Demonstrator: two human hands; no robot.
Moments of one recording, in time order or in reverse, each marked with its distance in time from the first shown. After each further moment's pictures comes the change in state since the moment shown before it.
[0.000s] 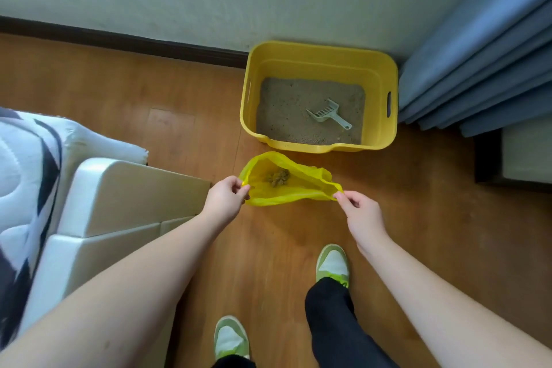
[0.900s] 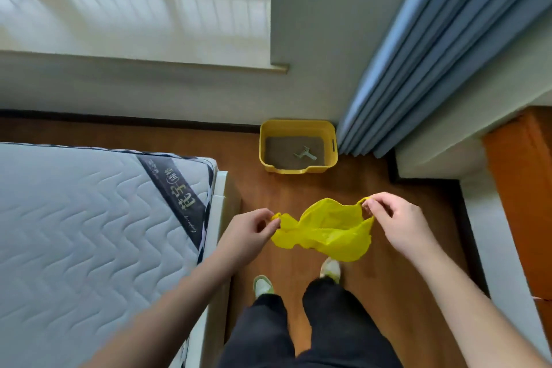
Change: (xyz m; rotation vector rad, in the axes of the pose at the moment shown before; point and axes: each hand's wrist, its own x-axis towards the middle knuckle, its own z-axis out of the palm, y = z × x) left_hand -0.519 0.132 -0.276 0.117 -0.085 0.566; right_hand -0.513 -0.261 -0.224 -0.363 0.139 -0.427
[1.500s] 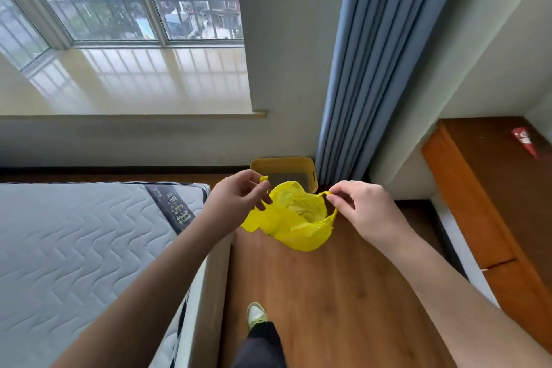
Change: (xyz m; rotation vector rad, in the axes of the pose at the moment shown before) left_hand -0.145 0.161 -0.019 -0.246 0.184 0.207; right_hand -0.167 -0.041 -0.090 -0.135 0.194 -0.441
